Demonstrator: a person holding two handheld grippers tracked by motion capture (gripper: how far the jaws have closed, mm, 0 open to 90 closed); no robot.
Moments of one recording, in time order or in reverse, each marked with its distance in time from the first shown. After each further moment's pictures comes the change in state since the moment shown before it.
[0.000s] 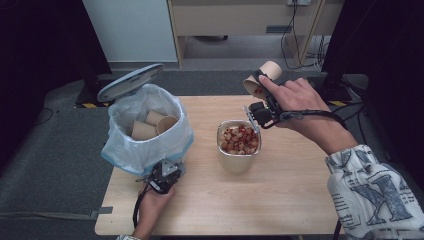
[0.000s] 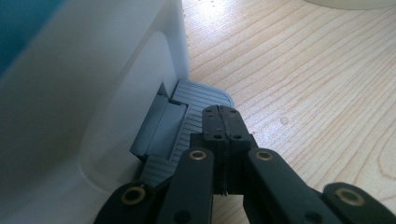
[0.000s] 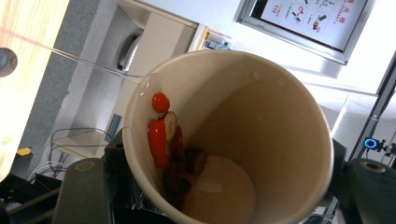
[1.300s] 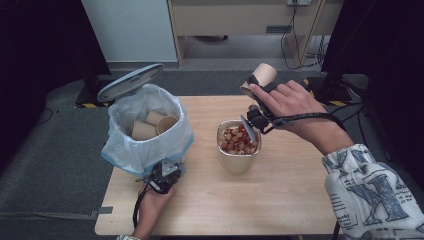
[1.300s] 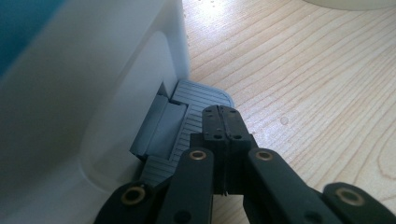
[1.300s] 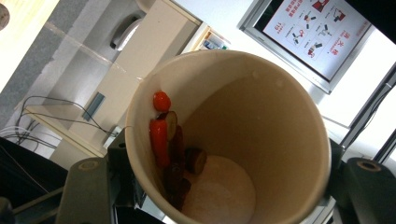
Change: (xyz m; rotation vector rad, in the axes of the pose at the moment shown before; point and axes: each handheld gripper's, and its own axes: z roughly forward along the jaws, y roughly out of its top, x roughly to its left) left arm 0.000 0.000 0.000 -0.001 0.000 -0.001; right arm 0.009 0.014 0.002 0.014 -0.016 -0.235
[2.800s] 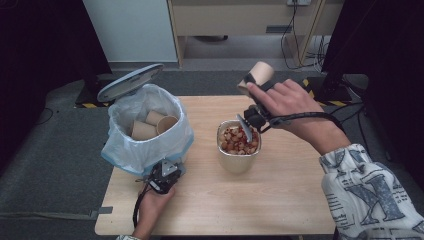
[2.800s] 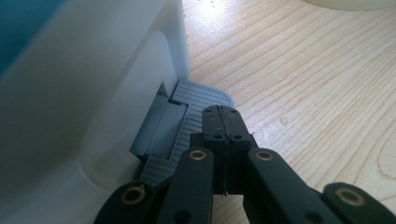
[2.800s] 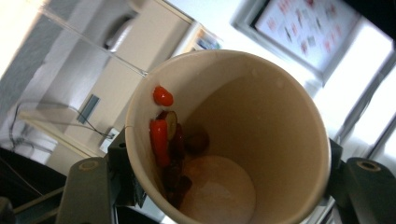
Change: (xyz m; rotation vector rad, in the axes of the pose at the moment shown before) left arm 0.000 0.000 0.000 -0.001 -0.002 -0.001; right arm -0.009 0.002 0.001 0.010 -0.025 0.035
